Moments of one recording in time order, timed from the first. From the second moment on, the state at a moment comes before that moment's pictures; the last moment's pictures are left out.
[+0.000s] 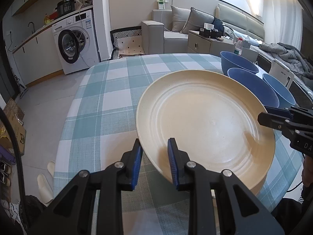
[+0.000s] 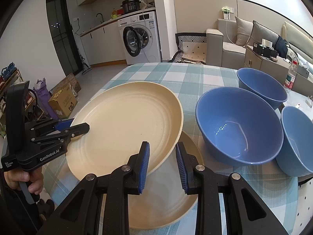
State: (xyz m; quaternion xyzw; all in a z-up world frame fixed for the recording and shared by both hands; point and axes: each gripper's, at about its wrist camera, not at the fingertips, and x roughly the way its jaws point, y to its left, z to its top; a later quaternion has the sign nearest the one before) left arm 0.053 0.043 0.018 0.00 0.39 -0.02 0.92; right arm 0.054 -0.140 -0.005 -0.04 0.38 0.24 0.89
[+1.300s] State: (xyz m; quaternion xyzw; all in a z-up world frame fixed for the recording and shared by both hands) left arm 0.047 0.009 -0.008 0.04 0.42 -0.06 0.90; right arm 0.025 -0.172 -0.036 -0.03 0.41 0.21 0.89
